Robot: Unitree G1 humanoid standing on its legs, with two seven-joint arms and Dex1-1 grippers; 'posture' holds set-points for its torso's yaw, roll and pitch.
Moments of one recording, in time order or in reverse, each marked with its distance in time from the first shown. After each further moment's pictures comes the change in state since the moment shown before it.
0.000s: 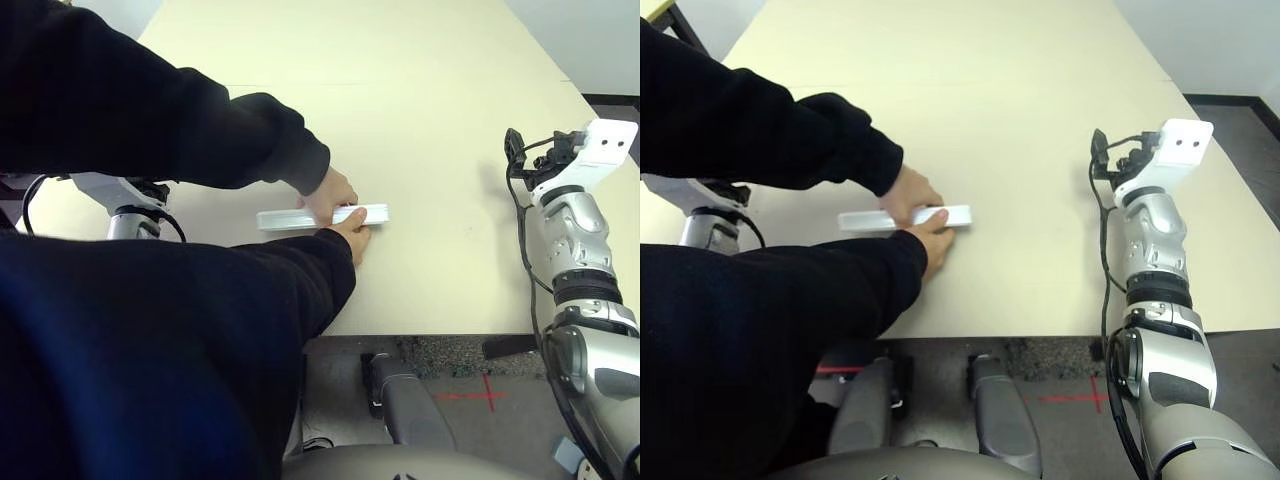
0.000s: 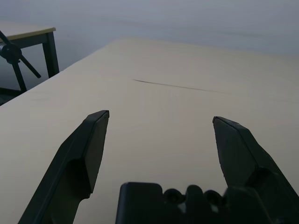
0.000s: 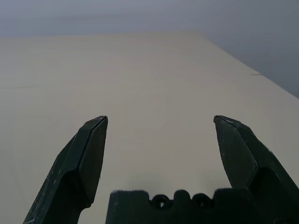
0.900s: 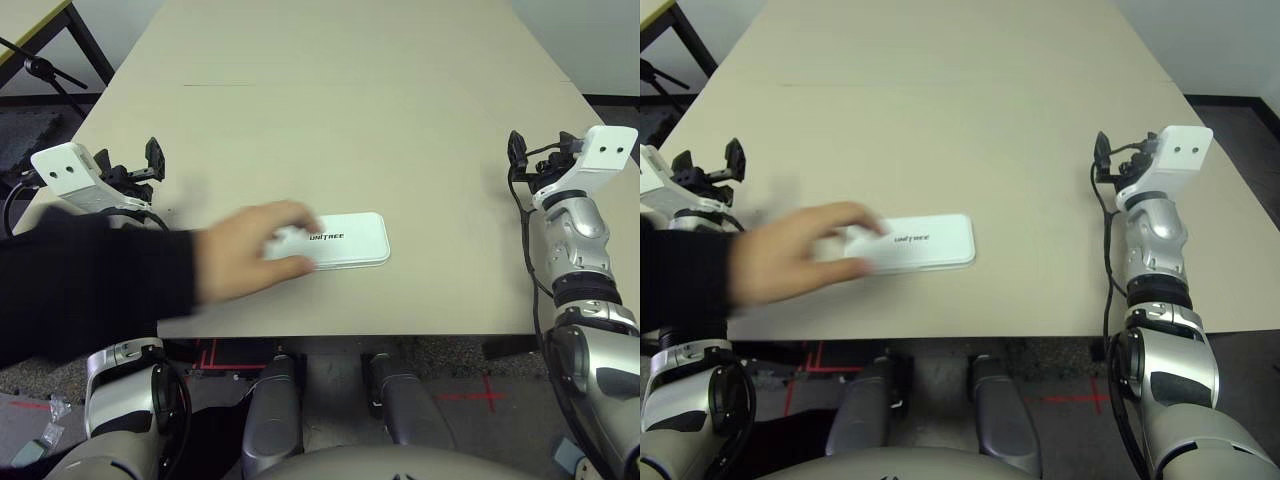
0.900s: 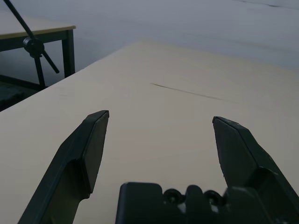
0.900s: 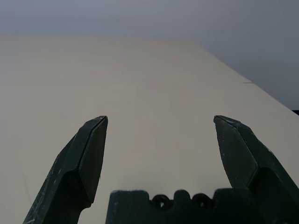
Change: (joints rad) left arm 0.009 0.000 0.055 -0.031 -0.028 0.039 0.021; right arm -0.006 -0.010 0.001 0.079 -0.024 -0.092 0.010
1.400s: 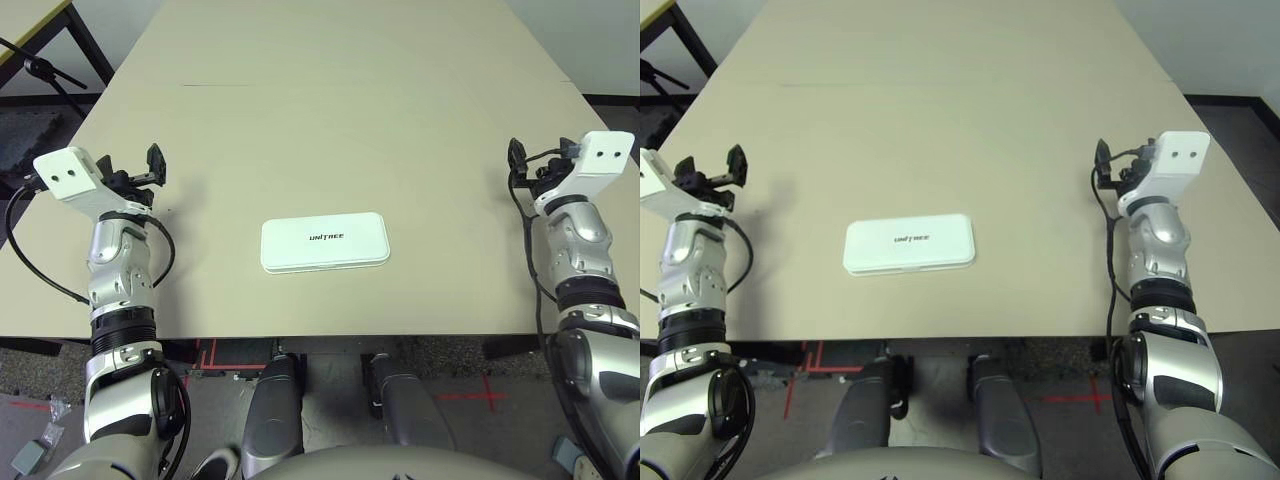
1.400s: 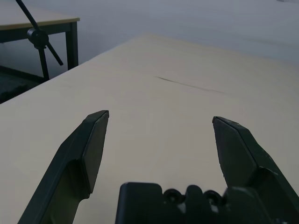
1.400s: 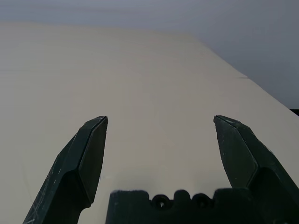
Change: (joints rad) left arm 0.008 -0.001 0.024 -0.003 -0.015 0.021 0.001; right arm 0.025 -0.008 0.007 0.003 -0.025 -0.016 -0.012
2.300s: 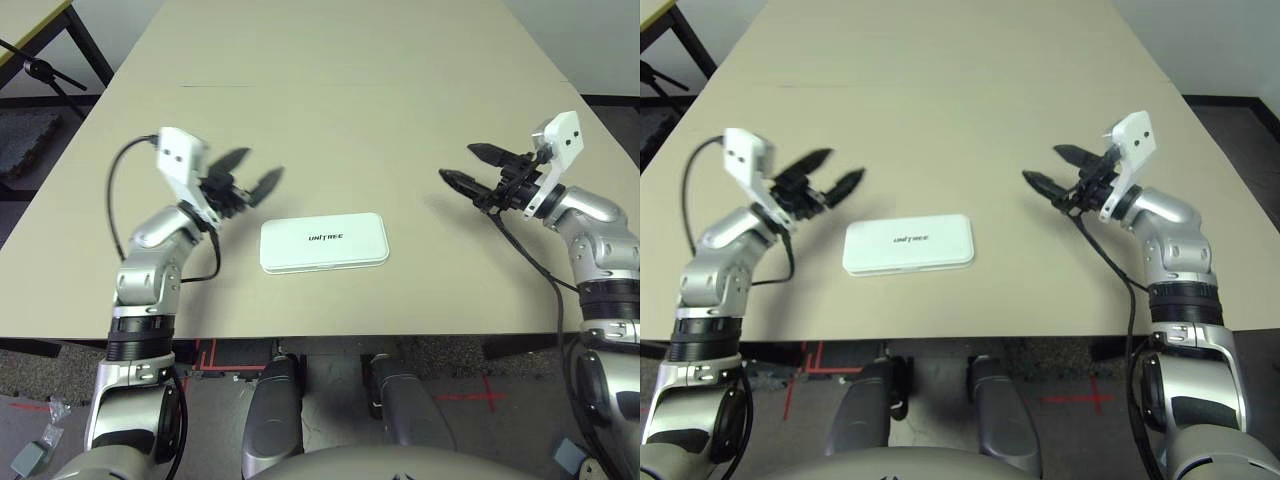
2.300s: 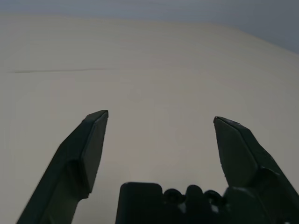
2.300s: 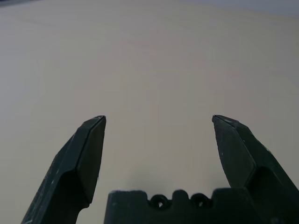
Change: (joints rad) left arm 0.024 0.009 -0.108 -0.238 -0.018 0.277 -0.280; right arm 0.055 -0.031 0.060 -0.270 0.041 0.294 0.285
